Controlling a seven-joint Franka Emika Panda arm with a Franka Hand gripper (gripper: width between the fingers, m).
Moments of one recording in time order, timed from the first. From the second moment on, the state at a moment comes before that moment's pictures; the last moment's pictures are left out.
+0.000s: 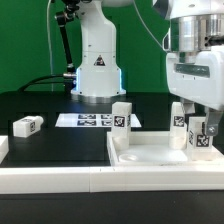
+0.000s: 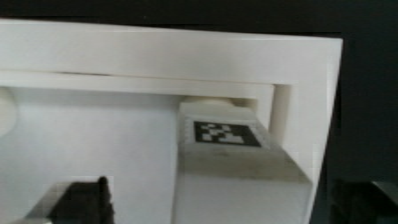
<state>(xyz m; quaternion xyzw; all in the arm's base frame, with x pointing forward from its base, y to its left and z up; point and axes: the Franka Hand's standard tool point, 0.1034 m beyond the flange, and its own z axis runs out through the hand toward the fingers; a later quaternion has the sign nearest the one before) 0.618 0.118 0.076 -0.76 0.64 -0.01 0.05</state>
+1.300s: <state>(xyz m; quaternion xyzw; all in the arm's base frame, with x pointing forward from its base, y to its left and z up) 0.621 0.118 0.077 -0.98 0.17 -0.04 0.03</state>
